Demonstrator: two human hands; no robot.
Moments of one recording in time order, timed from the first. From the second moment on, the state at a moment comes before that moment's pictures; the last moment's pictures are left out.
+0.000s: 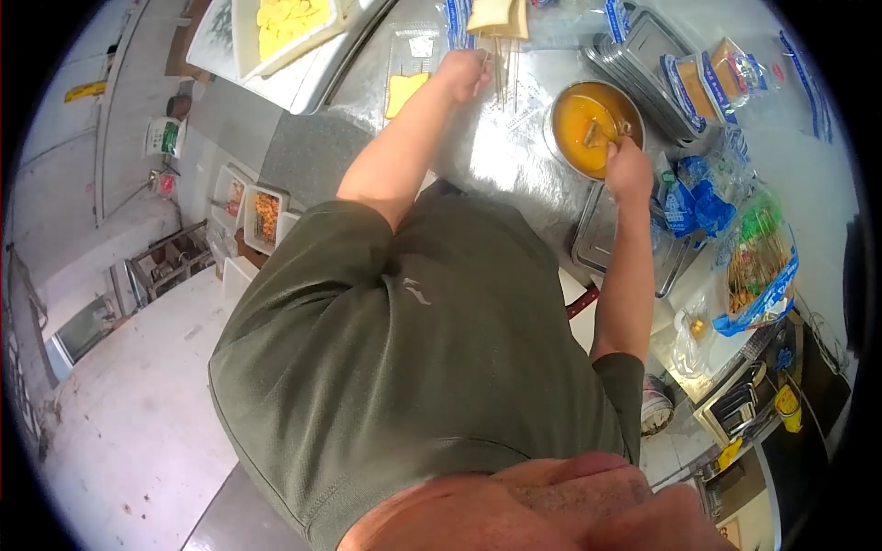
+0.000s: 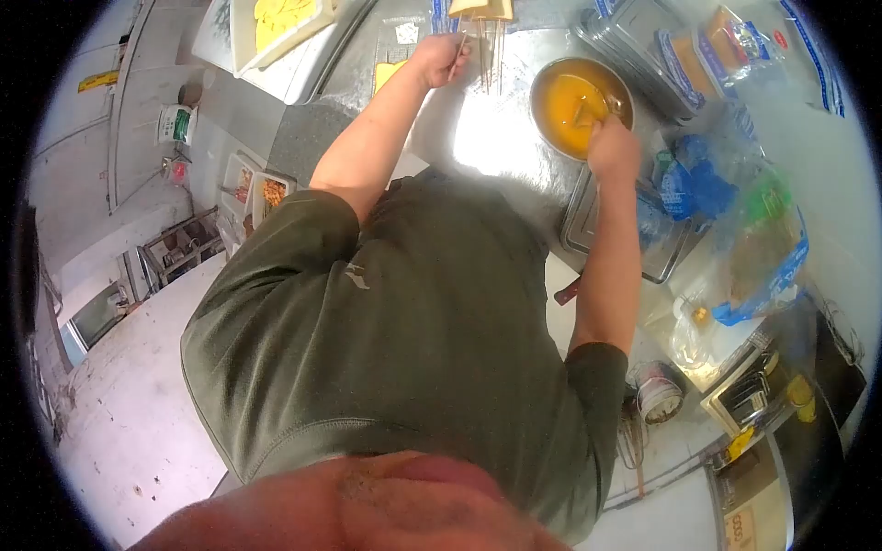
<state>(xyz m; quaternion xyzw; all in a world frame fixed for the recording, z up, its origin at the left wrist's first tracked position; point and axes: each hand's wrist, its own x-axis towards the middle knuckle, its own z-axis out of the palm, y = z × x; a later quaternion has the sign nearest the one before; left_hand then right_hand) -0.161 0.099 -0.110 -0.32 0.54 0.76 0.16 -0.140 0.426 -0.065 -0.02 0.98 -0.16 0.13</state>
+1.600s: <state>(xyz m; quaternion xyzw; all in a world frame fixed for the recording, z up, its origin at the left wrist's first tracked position) -0.089 0.164 -0.040 0.07 0.90 0.39 0.16 -0.050 0.432 -0.024 -0.16 0.95 -0.16 -0.21</state>
